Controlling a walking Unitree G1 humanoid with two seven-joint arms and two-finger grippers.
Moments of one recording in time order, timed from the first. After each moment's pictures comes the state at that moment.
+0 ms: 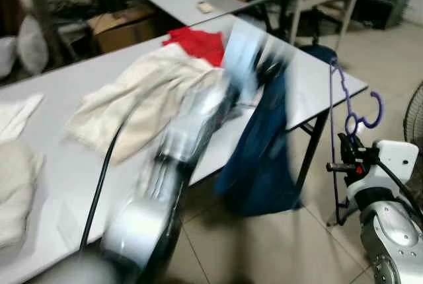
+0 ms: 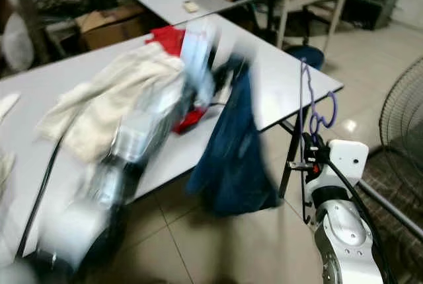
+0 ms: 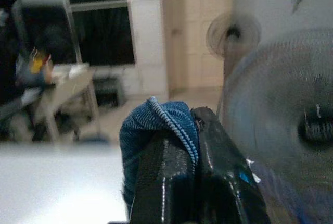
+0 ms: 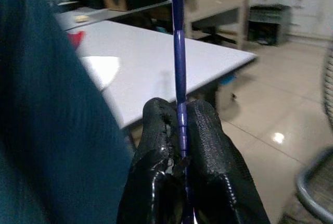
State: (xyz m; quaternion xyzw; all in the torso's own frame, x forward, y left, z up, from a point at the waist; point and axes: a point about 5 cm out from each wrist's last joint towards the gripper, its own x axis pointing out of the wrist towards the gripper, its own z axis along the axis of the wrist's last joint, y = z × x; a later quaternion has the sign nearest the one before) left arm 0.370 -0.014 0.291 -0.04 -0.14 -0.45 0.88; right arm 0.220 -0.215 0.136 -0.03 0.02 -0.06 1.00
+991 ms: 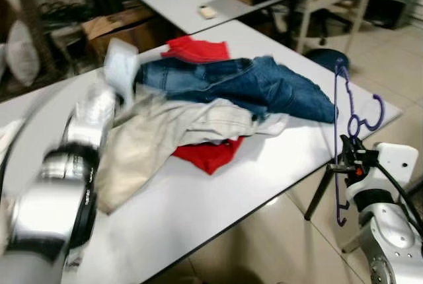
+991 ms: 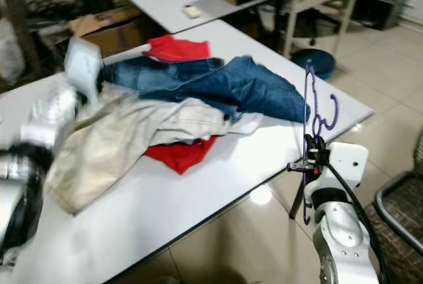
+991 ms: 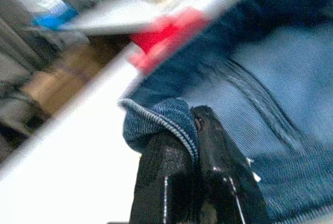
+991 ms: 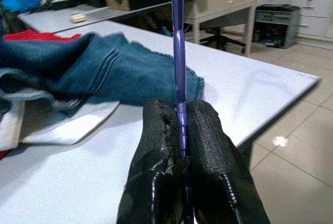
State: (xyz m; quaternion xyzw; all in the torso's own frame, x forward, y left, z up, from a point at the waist) left arm 0.381 0.217 0.150 0.18 0.08 -0.15 0.97; right arm 0.220 -0.212 0.131 -0.04 0.02 -0.06 1.00
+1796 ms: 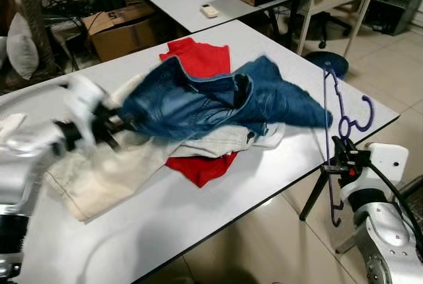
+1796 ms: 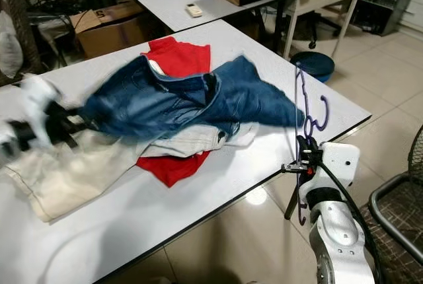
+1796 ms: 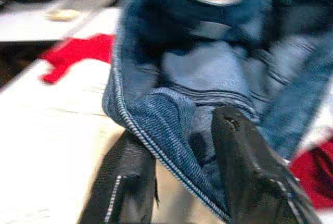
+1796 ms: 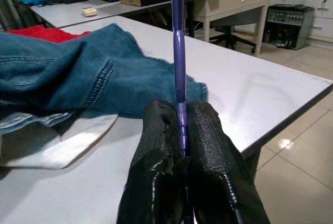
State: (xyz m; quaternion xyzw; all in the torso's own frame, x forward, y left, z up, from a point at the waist) left arm 0.296 0.246 0.196 0.11 0.06 -0.32 0.94; right arm 0.223 -0.209 0.126 -0.03 0.03 -0.05 1.00
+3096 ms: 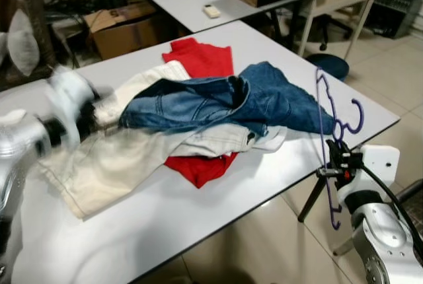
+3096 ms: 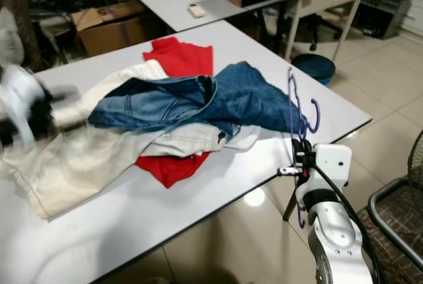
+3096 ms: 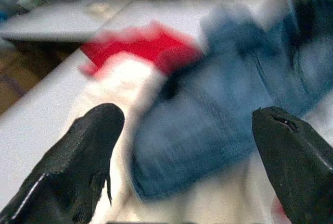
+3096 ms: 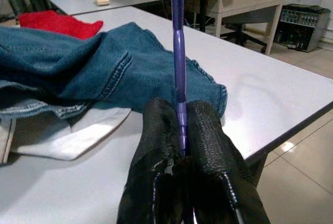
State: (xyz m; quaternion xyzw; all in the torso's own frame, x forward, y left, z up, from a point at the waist) left arm 0.298 0.254 0.226 0.10 0.02 -0.25 0.96; right arm 0.222 -0.206 0.123 -0.04 0.04 -0.03 1.00
